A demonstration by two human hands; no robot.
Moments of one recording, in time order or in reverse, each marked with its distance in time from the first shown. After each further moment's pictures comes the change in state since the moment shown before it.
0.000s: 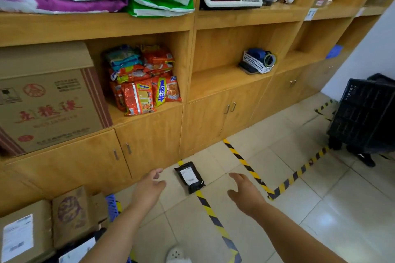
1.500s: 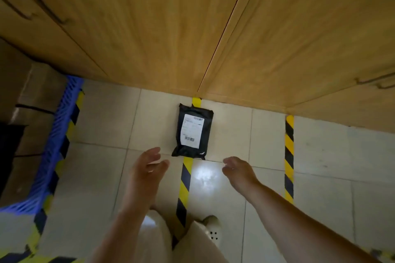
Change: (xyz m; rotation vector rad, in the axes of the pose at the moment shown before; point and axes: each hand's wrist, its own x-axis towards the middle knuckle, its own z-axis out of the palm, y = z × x) left_hand 0.381 -0.145 0.353 -0.547 0.486 -0.637; right_hand 0.589 0.231 0.250 -0.070 -0.620 0.104
